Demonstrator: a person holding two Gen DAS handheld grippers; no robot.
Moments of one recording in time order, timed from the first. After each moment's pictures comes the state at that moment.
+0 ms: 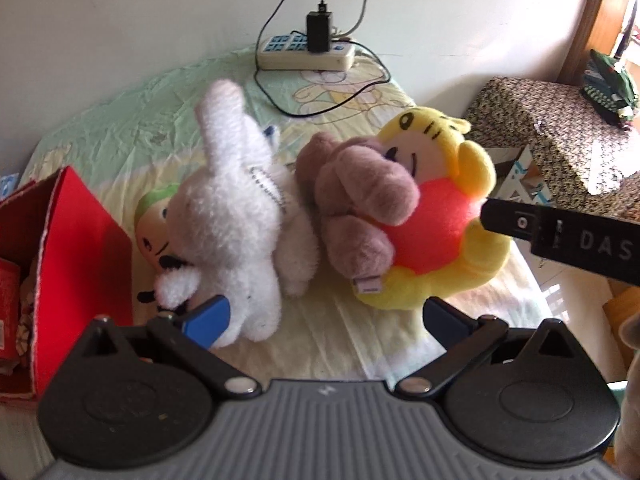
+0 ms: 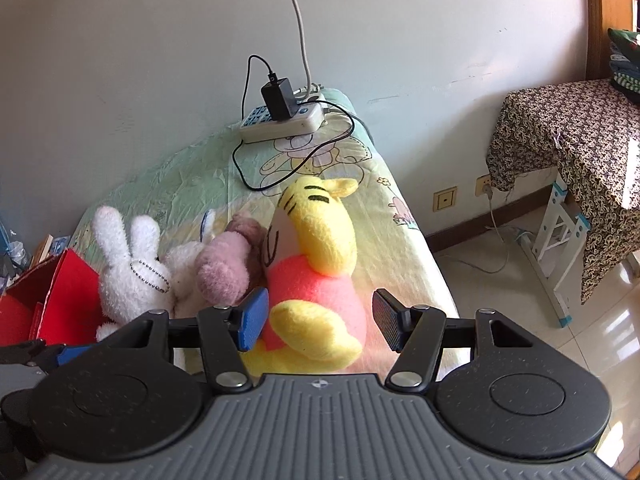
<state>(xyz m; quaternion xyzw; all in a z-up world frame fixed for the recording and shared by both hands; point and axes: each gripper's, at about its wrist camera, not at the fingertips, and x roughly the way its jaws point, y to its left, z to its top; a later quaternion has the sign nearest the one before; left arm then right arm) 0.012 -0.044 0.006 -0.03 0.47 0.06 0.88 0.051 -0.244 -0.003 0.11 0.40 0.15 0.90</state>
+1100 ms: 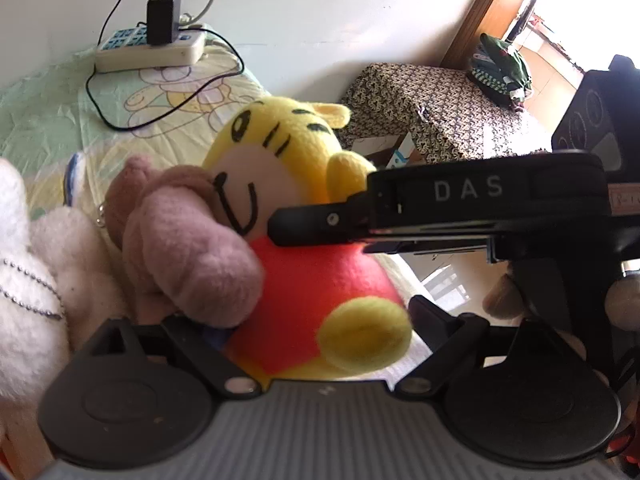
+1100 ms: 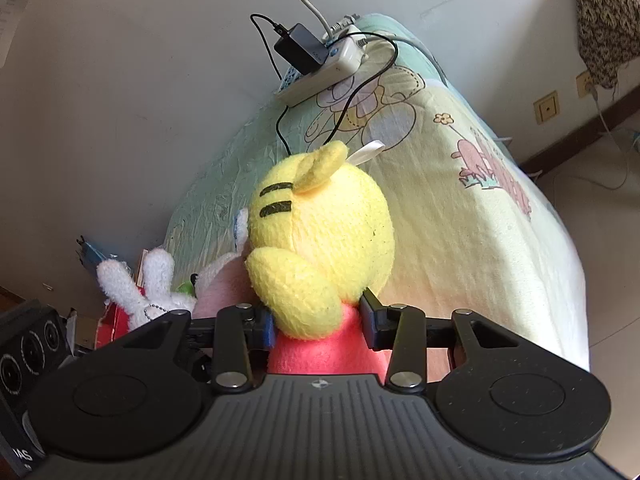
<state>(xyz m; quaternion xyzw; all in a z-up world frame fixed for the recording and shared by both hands) 0.081 -0.080 -0.041 -0.08 0.48 -0.15 0.86 0.133 -0.275 -0.065 0.26 0.47 0.30 0.79</state>
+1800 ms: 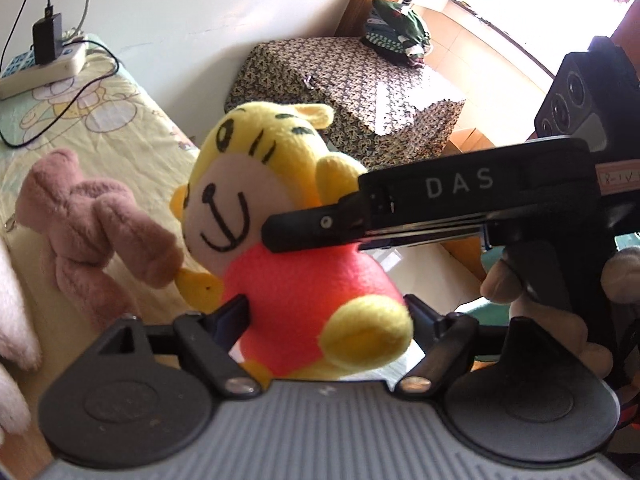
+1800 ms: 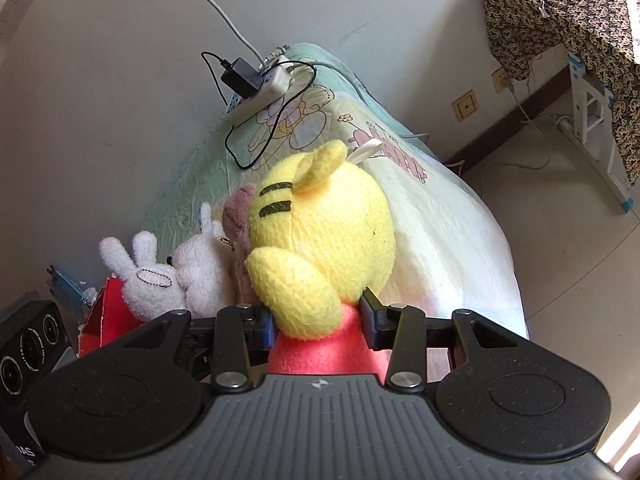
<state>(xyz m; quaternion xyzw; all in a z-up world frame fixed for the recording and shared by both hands) 0.029 -0.139 -0.024 -0.04 0.47 -0.28 0.83 0.059 -0.336 -0.047 0.28 0.48 0.20 0.81</state>
